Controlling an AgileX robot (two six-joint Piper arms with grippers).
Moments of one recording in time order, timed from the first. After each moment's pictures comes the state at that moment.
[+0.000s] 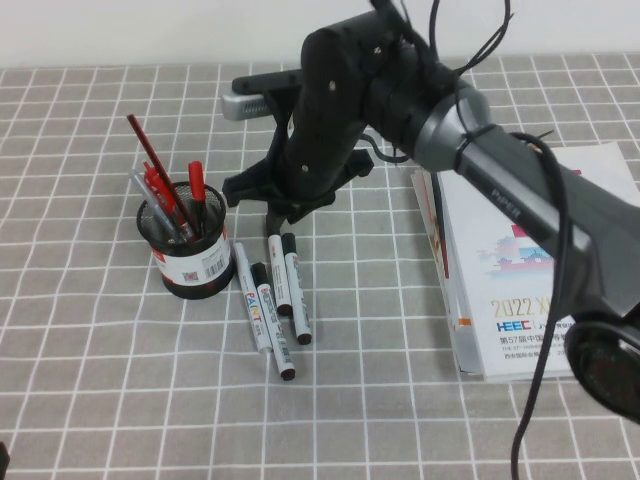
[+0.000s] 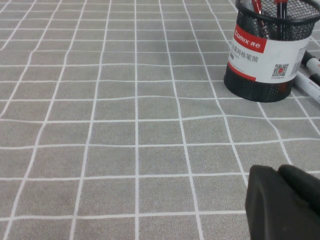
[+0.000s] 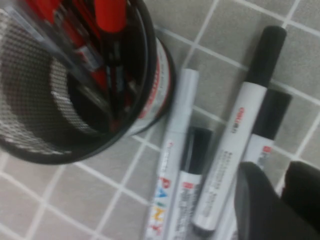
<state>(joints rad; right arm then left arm) 0.70 2.36 -2.41 0.08 1.24 0.29 -0.14 -0.01 0.03 0.01 0.38 -0.01</state>
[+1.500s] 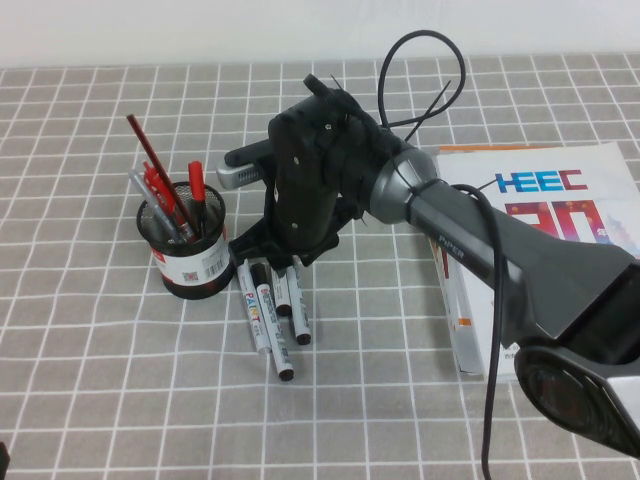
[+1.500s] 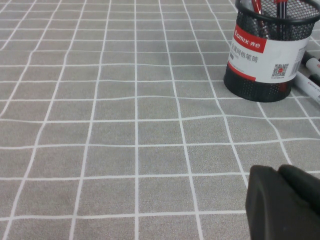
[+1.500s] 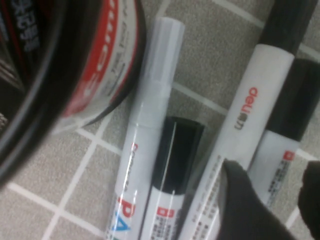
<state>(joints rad) 0.75 2.50 -2.42 -0.04 1.24 0.29 -0.14 -0.01 0.03 0.01 0.38 -0.01</state>
